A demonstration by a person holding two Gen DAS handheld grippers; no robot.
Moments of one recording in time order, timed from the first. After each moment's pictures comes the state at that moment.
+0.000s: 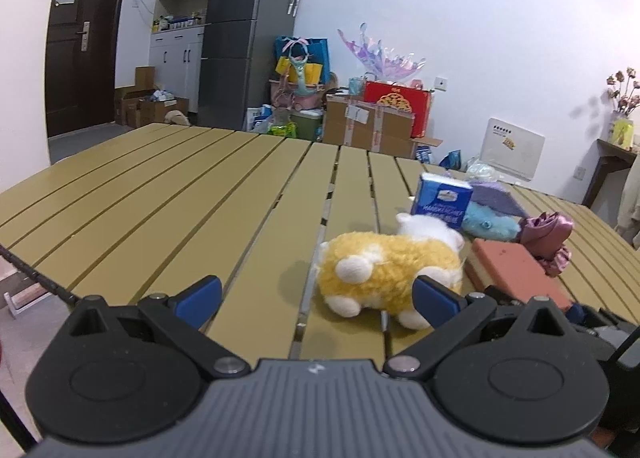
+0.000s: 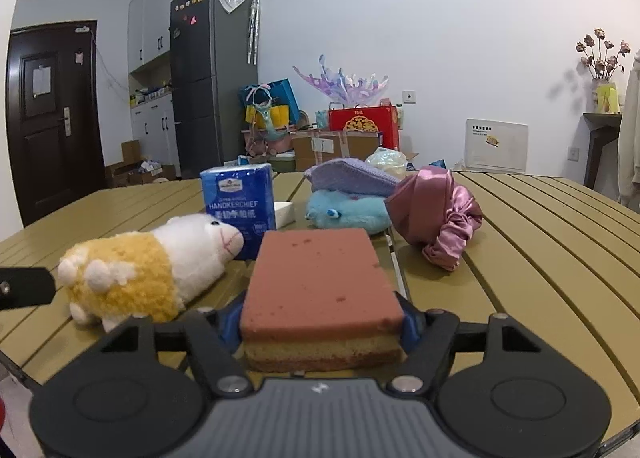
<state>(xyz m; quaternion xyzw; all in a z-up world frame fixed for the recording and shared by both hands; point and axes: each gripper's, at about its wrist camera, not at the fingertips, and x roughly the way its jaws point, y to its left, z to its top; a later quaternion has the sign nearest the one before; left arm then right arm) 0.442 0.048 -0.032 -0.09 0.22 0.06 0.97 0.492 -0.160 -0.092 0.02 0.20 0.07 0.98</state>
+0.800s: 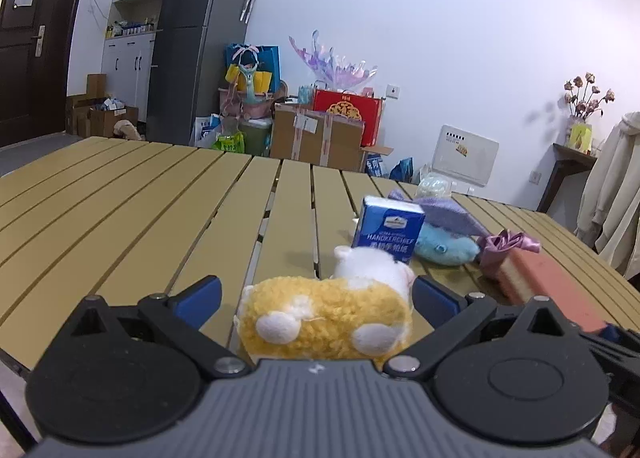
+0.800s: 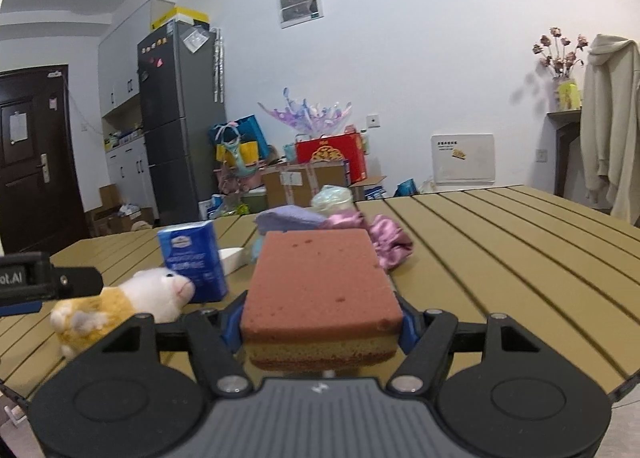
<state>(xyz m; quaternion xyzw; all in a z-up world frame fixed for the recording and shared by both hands) 0.499 0.030 -0.035 -0.09 0.21 -0.02 0.97 0.467 -0.209 -0.071 0.06 0.16 0.03 0.99</state>
